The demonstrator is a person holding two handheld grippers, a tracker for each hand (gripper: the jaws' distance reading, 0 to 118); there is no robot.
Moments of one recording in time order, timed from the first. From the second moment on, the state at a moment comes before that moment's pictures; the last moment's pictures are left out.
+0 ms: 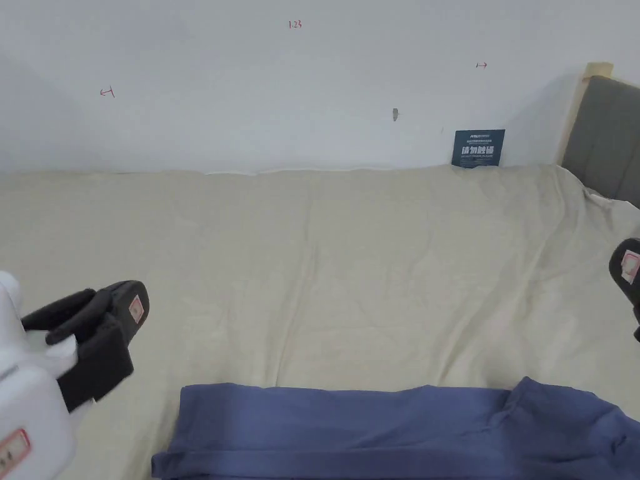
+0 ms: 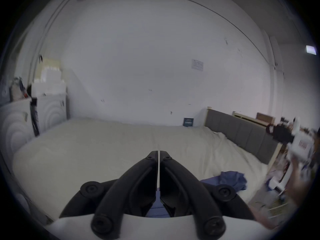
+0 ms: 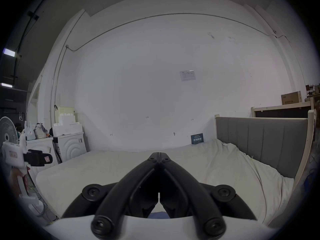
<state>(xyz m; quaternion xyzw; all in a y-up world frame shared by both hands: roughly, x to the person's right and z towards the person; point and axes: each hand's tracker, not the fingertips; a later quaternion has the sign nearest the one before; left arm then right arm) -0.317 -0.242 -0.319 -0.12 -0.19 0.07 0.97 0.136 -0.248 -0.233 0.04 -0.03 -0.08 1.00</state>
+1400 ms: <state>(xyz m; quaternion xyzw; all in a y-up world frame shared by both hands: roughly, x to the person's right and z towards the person) -0.356 -0.510 -0.554 -0.60 -0.28 0.27 0.70 0.112 -0.305 -0.299 -0.22 0.04 -0.09 0.97</state>
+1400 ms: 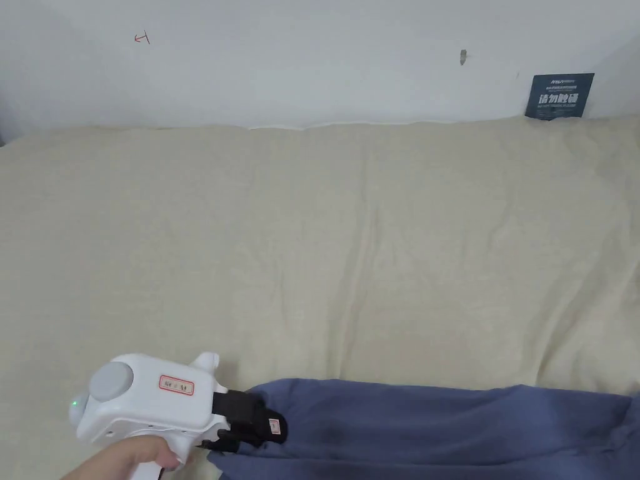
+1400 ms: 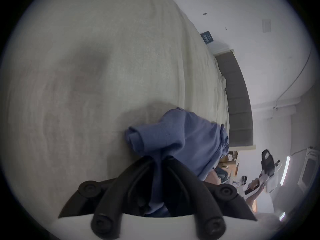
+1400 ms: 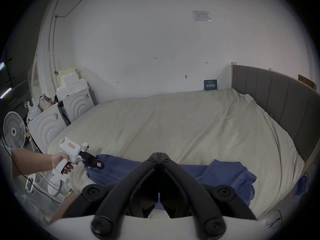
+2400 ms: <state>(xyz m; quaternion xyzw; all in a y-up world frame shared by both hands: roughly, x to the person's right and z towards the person) -0.097 -0.406 -0.531 -0.64 -0.28 -0.03 0.71 0.167 -0.324 -0.274 -0.19 0.04 -0.16 0.97</state>
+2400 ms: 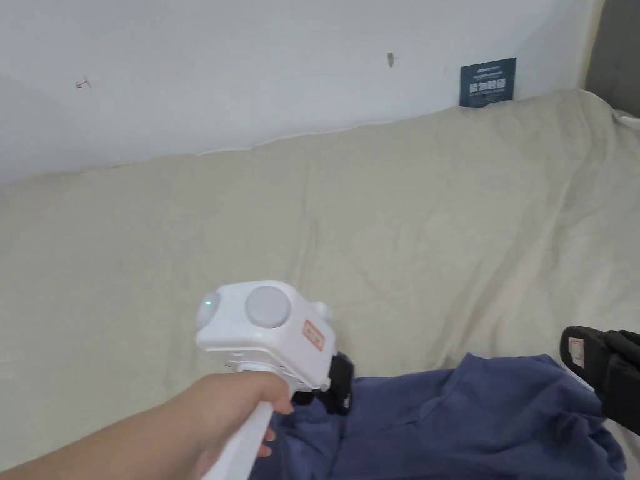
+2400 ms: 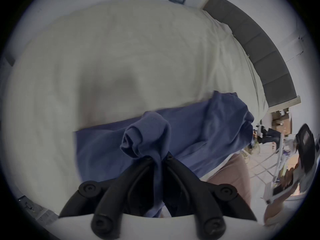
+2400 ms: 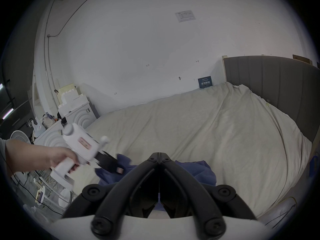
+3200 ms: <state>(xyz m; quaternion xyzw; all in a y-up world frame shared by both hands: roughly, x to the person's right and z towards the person) -0.151 -0.392 -0.503 -0.60 -0.24 0.01 0.76 0.183 -0.349 -0.284 -0.21 0.04 -0.21 0.95</state>
